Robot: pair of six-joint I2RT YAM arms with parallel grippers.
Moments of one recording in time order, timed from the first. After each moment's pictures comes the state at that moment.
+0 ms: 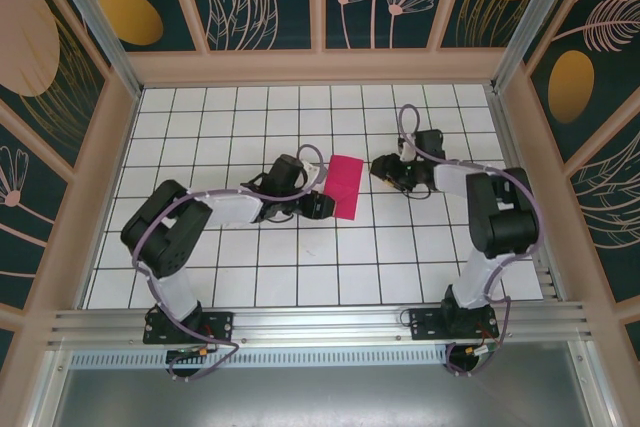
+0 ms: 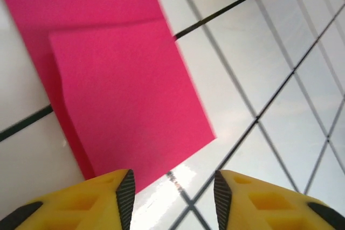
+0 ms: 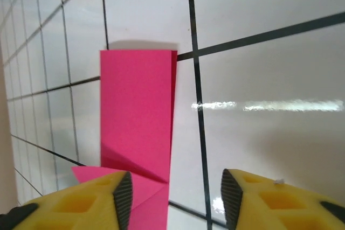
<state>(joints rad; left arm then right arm) -0.66 1.76 0.88 0.11 0.46 -0.40 0.17 1.73 0.87 -0.04 -0.58 0.56</state>
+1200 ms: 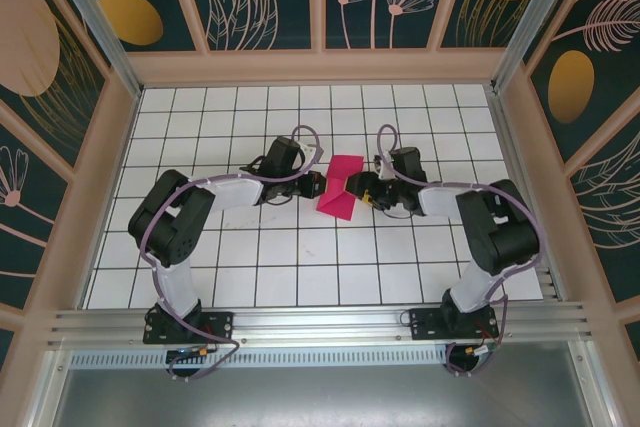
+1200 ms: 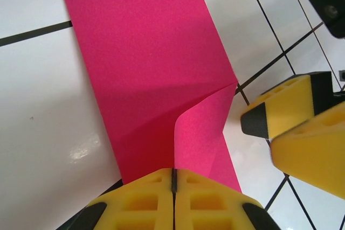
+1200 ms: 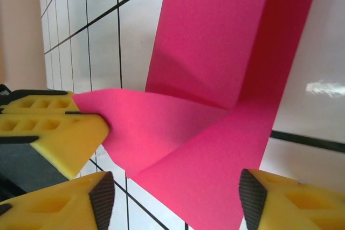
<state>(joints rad) -0.59 1.87 1.02 0.07 0.43 -0.39 0.37 1.69 0.71 0.20 -0.64 0.75</state>
